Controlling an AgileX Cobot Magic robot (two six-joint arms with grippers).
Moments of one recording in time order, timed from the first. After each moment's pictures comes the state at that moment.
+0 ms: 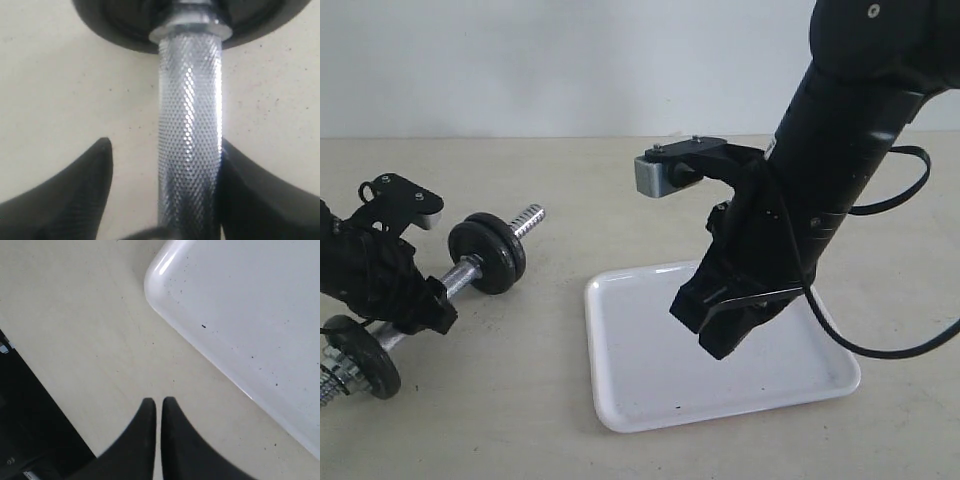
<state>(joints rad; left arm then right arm) -0.14 1.78 -0.79 -0.43 0.26 0.77 0.57 1.62 -1.17 0.40 1.14 -0.44</state>
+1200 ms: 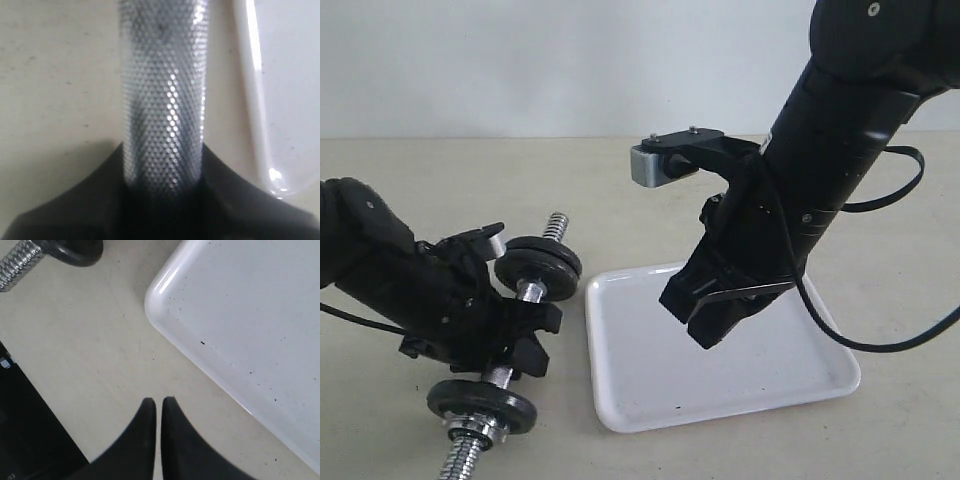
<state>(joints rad) -0.35 1.86 -0.81 -0.88 0.49 0.50 0.57 1.62 -1.17 0.42 1.10 -0.44</state>
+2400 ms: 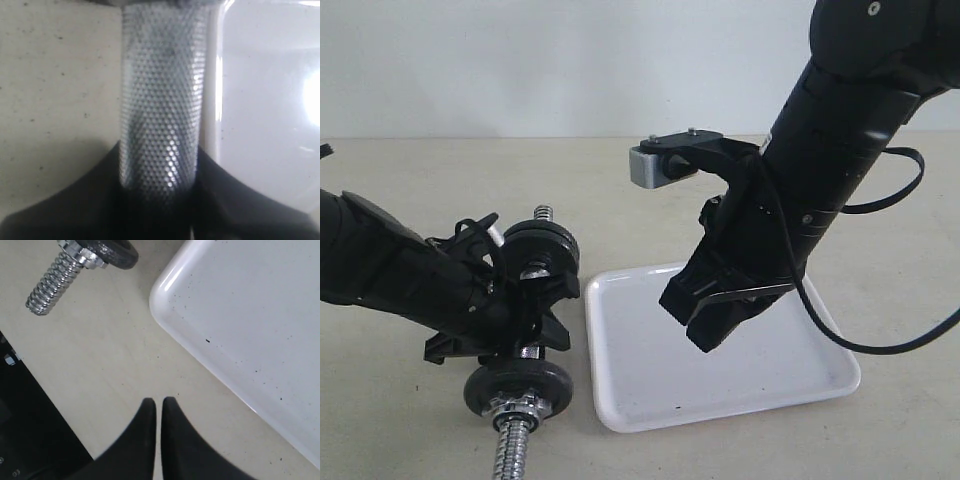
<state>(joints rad) -0.37 1.88 -0.80 -1.29 0.38 0.64 0.57 1.62 -1.17 0.43 1.11 -0.45</state>
